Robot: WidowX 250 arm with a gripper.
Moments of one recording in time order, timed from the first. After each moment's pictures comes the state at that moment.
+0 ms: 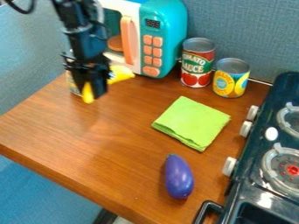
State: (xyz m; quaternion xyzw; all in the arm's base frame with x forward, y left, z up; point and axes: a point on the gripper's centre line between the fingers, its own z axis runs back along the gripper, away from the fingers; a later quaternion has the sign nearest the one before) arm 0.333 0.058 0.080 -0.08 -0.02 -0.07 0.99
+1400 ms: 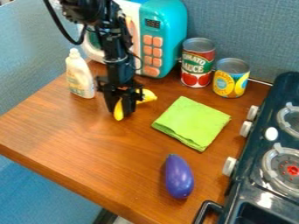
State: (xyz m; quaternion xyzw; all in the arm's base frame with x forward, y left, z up) arm 0.379 0.037 0.019 -0.06 0.00 -0.03 1.00
